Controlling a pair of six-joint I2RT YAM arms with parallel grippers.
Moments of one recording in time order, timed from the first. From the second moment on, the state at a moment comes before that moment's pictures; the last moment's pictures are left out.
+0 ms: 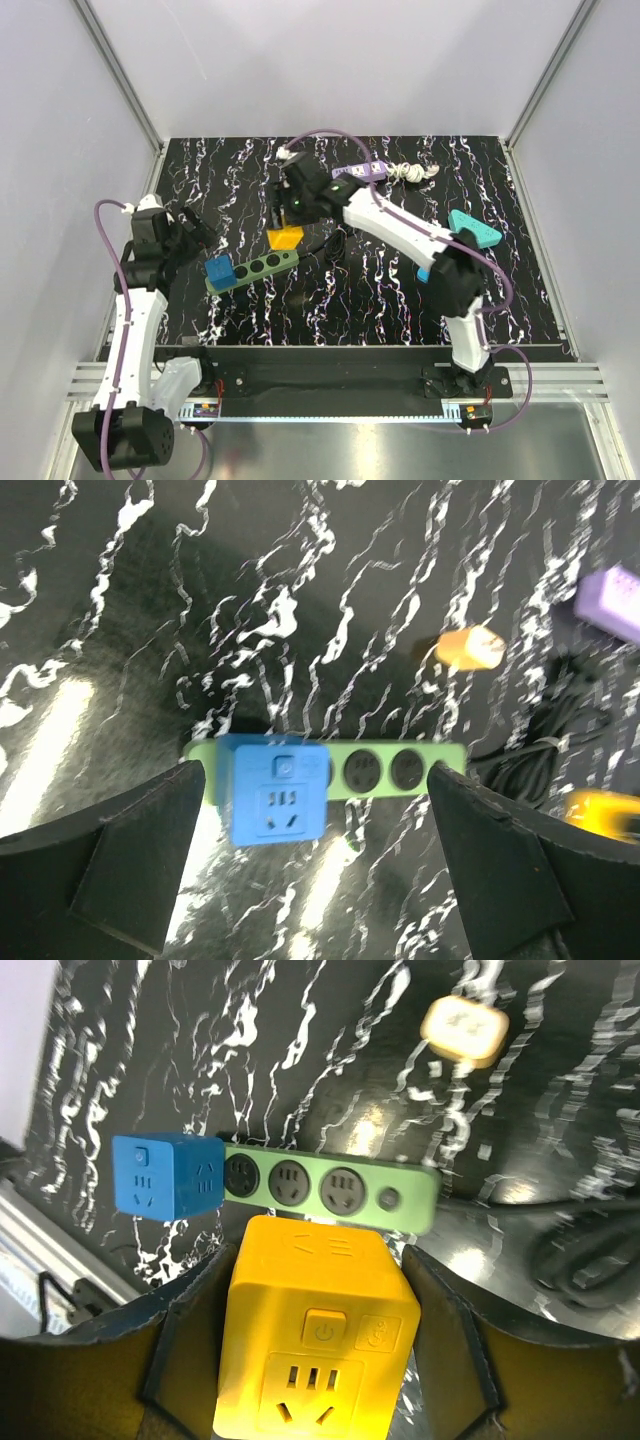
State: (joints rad) left arm 0.09 0.88 0.84 -0.63 0.03 -0.55; right arm 0.85 2.01 1.92 -0.67 -0.04 0.52
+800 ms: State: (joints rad) left arm 0.18 0.89 0.75 -0.58 -0.02 -0.67; right arm 0.93 2.41 2.29 -0.87 0.07 0.53
